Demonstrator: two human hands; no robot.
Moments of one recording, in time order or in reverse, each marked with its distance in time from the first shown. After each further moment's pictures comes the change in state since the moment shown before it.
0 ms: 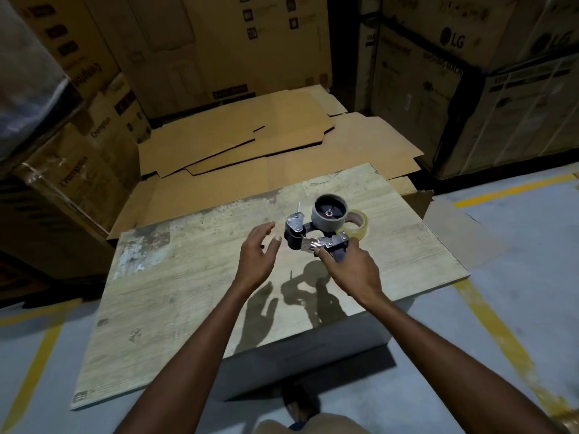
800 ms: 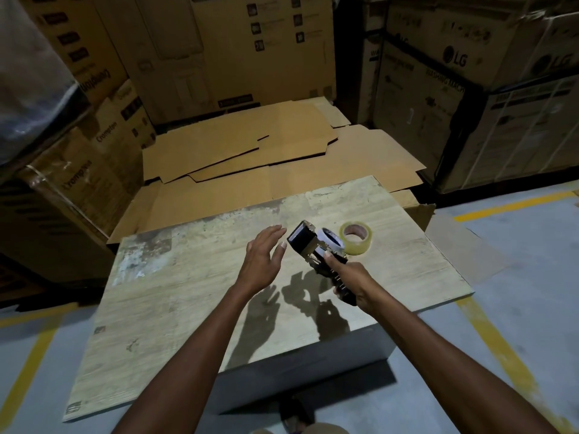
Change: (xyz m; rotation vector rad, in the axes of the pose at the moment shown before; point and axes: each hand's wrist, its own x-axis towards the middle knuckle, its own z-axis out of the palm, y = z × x) left_hand 0.024 -0.016 -0.002 0.226 -0.120 0.128; right_hand 0.030 0.003 0.013 0.779 -0.409 0.417
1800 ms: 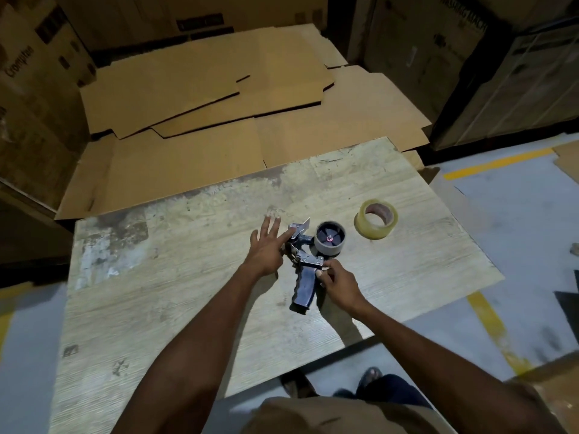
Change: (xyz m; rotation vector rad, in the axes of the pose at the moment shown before) left_hand 0.083 -0.170 0.068 0.379 -0.563 -0.059; right_hand 0.124 0.083 0.079 -0.591 0.126 -0.179
